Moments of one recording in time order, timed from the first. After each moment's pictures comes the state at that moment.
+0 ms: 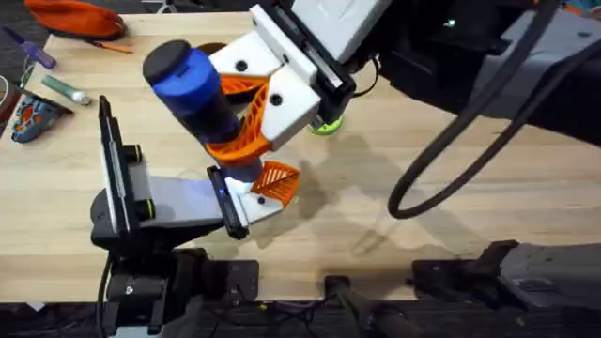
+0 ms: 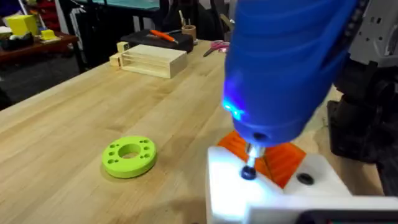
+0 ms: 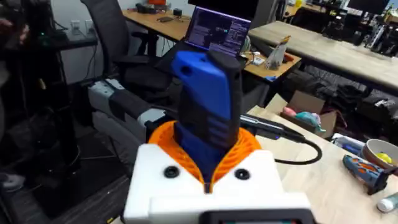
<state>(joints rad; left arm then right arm) 0.04 0.01 0.01 -0.13 1.18 0.10 0.74 1.54 1.21 0.22 -1.46 -0.32</state>
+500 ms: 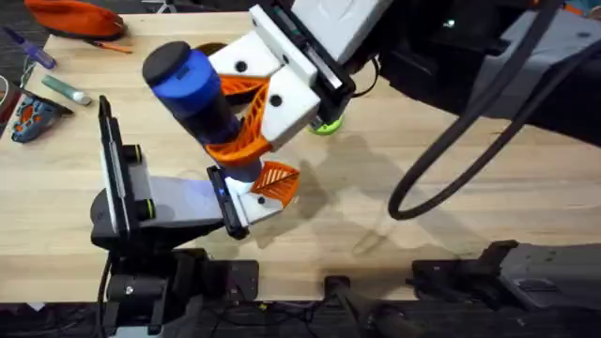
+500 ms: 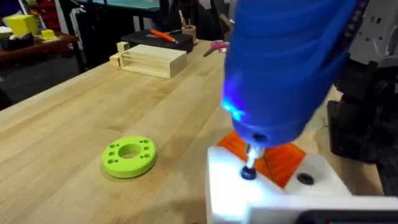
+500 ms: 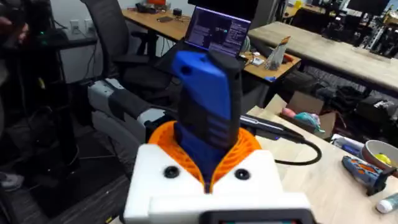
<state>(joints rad) 0.04 0.01 0.01 -0.13 1.18 0.10 0.74 1.54 1.21 0.22 -1.46 -0.32</state>
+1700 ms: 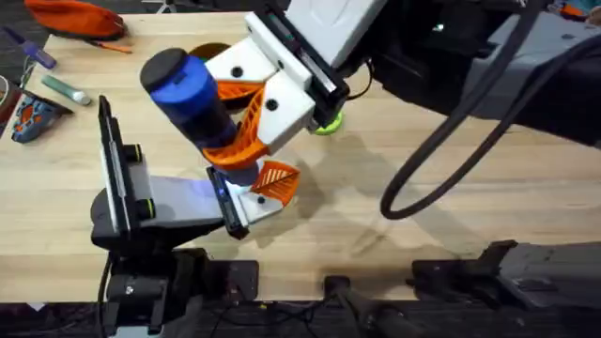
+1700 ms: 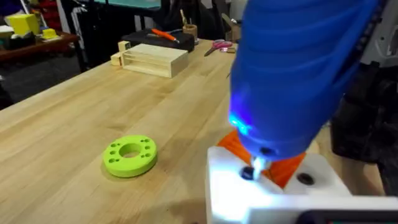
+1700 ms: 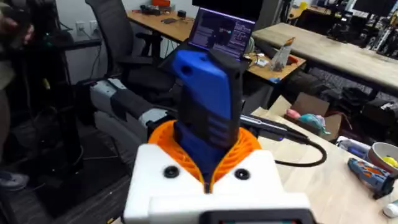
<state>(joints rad) 0.04 0.01 0.01 -0.13 1.18 0.10 0.75 1.56 1.21 0.23 -1.47 -0.32</state>
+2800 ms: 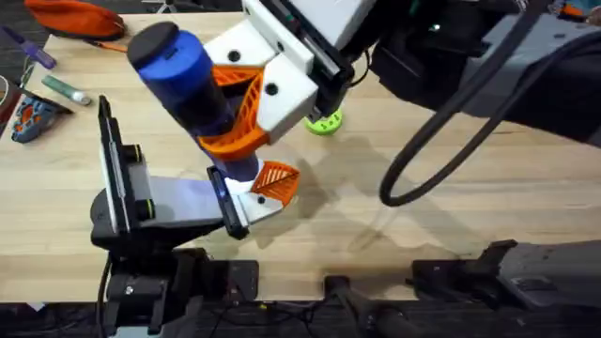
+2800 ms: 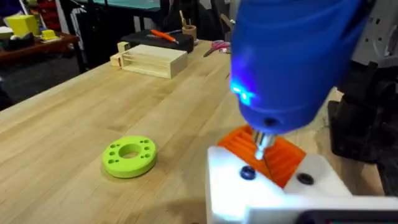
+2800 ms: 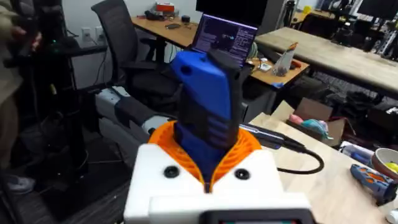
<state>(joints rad) 0.04 0.01 0.01 -0.13 1.18 0.10 0.74 1.57 1.21 0.45 -1.50 -0.10</state>
